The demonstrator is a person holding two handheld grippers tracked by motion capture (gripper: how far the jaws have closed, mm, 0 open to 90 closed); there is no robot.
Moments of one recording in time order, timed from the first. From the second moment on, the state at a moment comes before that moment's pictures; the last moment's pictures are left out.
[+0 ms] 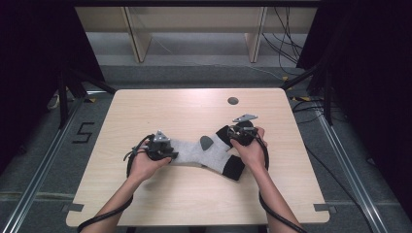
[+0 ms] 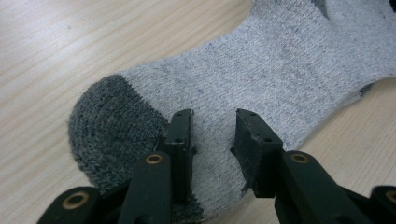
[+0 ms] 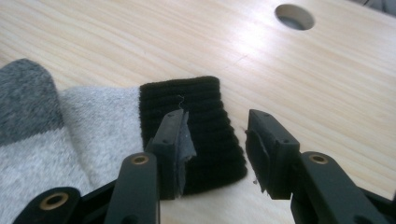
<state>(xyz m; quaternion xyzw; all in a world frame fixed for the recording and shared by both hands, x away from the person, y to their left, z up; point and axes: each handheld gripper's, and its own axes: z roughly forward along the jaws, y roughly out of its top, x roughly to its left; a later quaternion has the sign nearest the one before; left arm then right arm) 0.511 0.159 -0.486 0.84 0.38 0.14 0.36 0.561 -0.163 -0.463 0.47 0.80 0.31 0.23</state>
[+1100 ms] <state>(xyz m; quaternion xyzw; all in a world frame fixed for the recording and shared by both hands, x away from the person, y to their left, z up) 0.492 0.215 -0.464 0.79 0.41 0.19 0.41 0.480 -0.213 -0.467 0.48 0.78 0.35 0.17</state>
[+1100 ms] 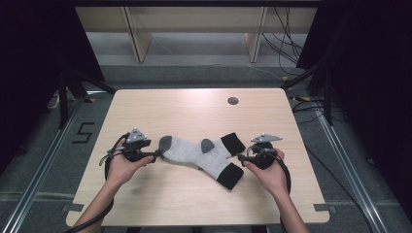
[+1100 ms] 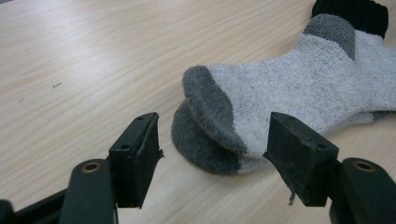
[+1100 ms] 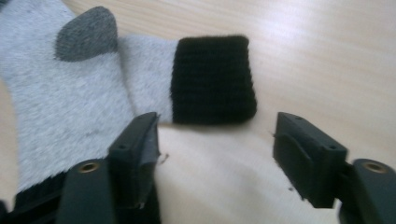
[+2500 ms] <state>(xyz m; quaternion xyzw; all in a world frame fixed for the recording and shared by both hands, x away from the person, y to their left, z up) 0.493 0.202 -0.474 0.80 0.38 0.19 0.42 0.416 -0.163 -0.472 0.35 0.87 0.32 0.15</state>
